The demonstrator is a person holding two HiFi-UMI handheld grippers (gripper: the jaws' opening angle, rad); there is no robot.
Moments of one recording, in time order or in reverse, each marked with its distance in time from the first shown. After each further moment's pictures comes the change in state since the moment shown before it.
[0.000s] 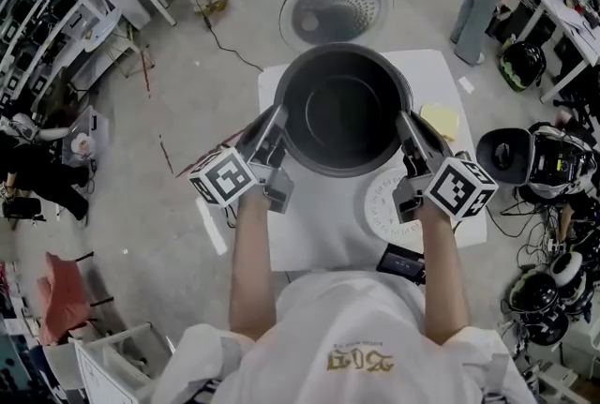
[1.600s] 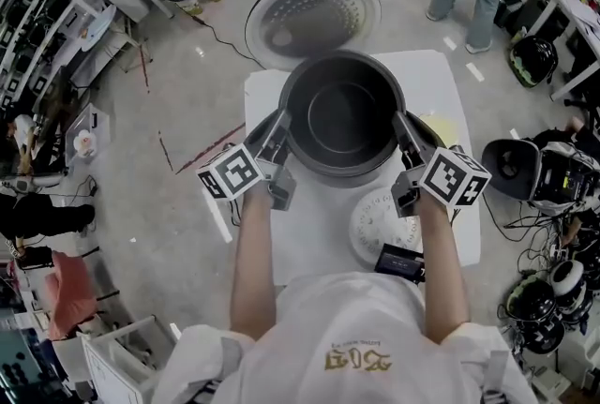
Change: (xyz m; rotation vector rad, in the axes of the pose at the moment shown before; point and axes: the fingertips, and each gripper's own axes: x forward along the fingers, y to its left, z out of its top) left arm 0.101 0.058 -0.038 -0.032 0.097 0.132; right arm 0.063 -0.115 0.006 0.073 0.125 -0.070
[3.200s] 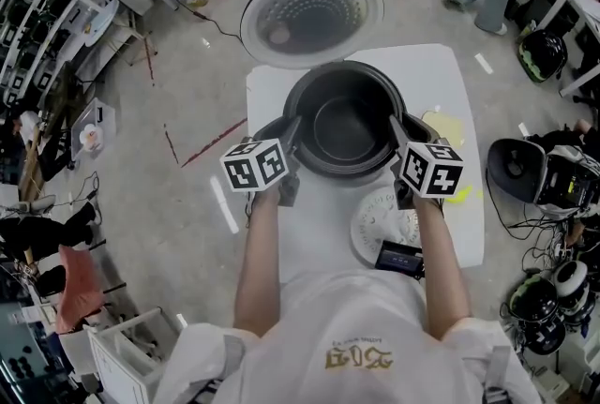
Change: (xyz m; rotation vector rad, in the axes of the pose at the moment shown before) left arm 0.032 0.051 -0.054 0.271 0.248 0.258; right arm 0.032 -0.064 -0.042 -0.288 0.195 -0.201
